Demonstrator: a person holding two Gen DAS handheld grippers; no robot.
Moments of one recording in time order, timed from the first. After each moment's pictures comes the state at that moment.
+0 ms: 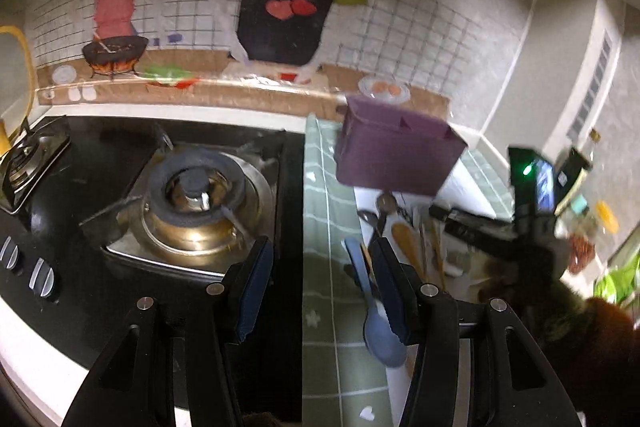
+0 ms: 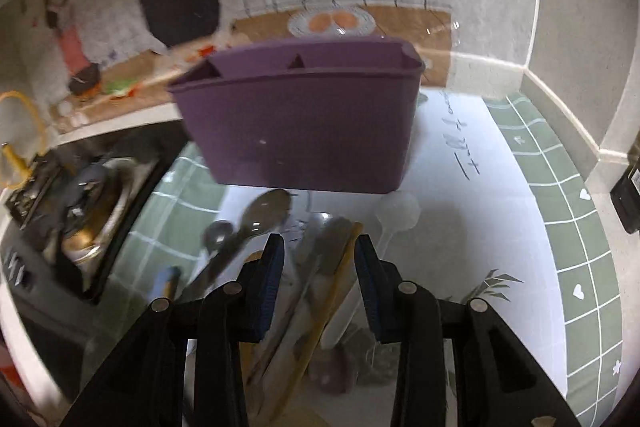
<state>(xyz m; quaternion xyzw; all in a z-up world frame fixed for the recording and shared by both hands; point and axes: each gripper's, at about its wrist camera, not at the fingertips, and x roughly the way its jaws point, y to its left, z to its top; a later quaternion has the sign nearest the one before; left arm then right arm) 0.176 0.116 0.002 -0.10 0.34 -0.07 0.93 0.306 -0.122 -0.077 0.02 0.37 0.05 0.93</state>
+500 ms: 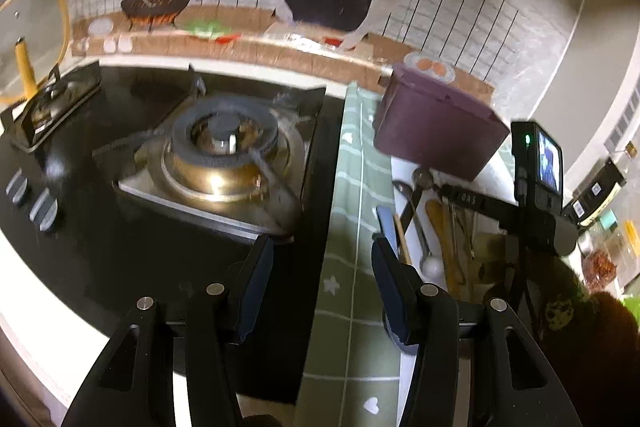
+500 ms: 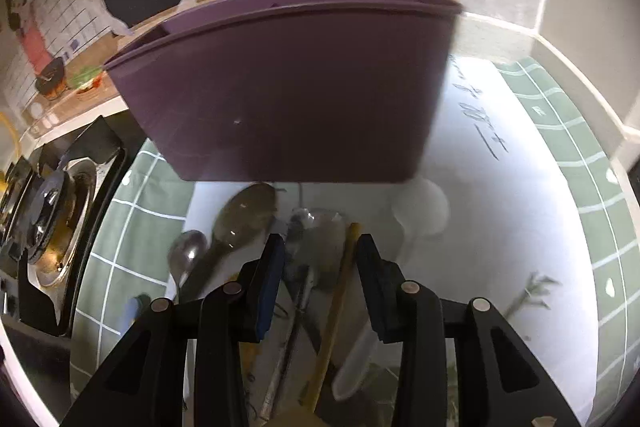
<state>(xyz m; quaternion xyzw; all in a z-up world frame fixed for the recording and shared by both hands) 0.170 0.108 -0.043 -0.13 0.39 0.00 0.91 0.347 -0.111 -0.101 0.03 0.41 0.03 0.91</state>
